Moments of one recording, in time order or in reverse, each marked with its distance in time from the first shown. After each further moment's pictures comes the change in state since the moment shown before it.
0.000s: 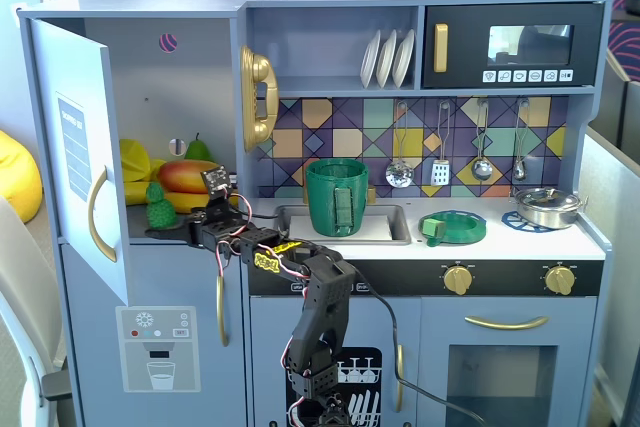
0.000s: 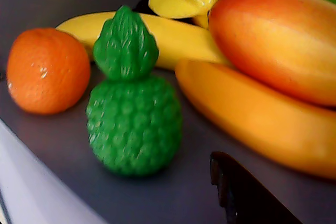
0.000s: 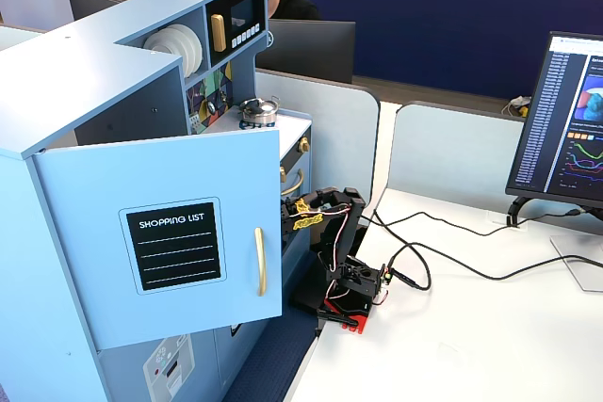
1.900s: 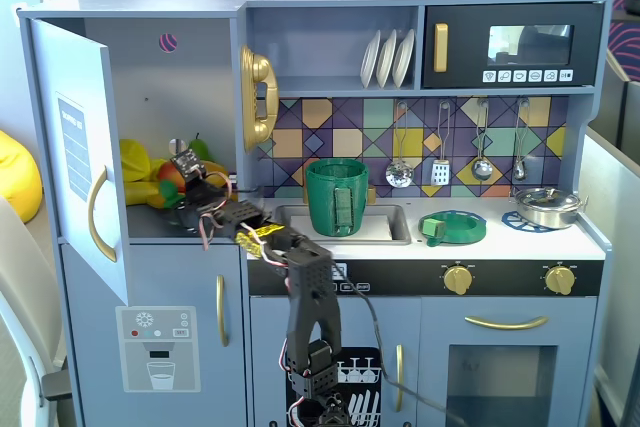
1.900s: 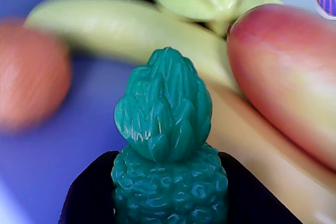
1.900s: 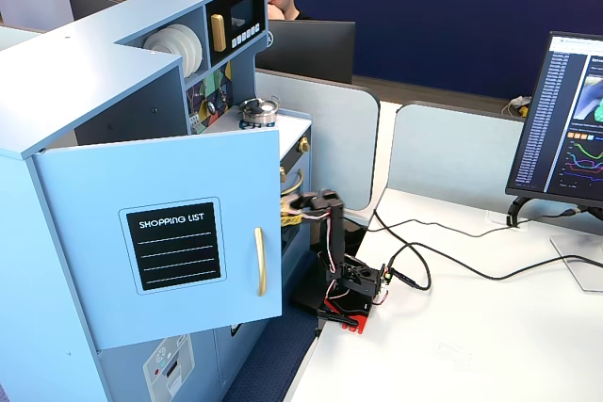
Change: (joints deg) arm -0.1 -10.5 -27.3 25.8 -13.2
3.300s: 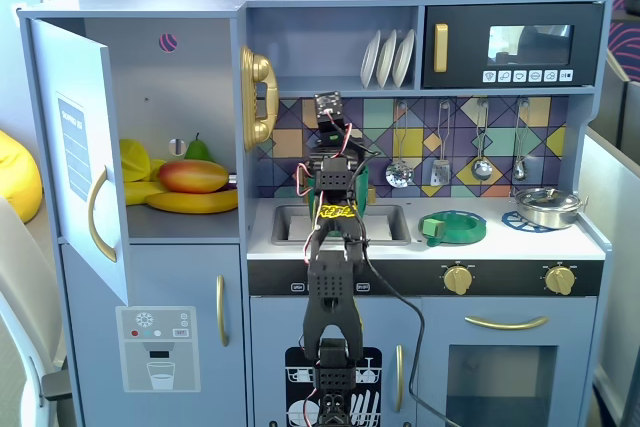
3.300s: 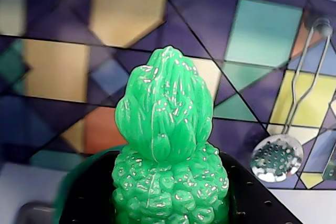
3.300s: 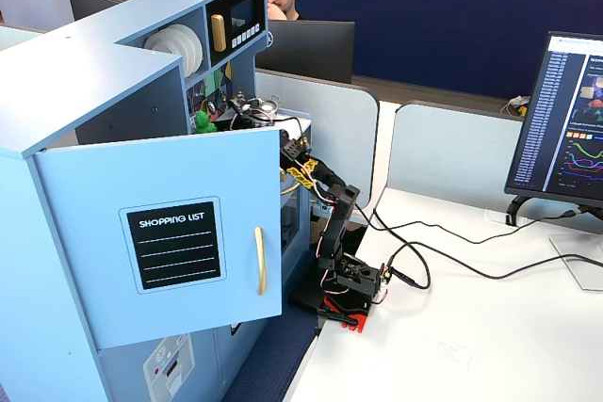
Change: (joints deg) arm 44.6 6.6 -16.6 16.3 9.1
